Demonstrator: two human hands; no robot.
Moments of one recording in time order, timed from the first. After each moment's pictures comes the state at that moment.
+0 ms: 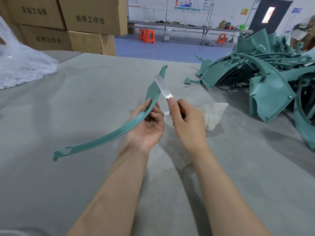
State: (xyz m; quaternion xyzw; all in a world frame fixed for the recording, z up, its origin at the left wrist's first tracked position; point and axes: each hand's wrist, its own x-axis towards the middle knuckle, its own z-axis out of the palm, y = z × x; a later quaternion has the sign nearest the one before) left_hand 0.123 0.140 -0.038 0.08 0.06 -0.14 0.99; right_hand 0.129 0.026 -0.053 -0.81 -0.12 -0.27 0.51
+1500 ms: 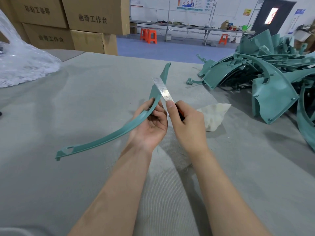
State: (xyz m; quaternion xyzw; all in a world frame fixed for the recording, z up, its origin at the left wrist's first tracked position) left_hand 0.123 0.138 -0.034 0.07 0.06 -0.14 0.99; right_hand 0.127 0.030 -0.055 -0.82 -0.13 -0.28 0.48
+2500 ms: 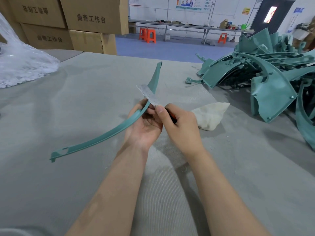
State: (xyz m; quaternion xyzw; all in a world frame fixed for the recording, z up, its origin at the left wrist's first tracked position) left_hand 0.129 0.144 -0.037 0.07 0.08 -0.12 0.99; right_hand 0.124 0.034 -0.055 -0.84 -0.18 -0.23 0.46
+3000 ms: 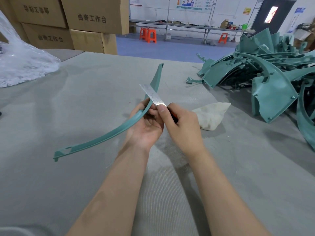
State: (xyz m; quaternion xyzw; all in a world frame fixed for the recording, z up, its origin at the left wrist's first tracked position) left_hand 0.128 0.144 -0.037 0.07 0.09 -0.11 0.99; right_hand 0.125 0.034 -0.057 -0.84 -0.16 -0.25 0.45
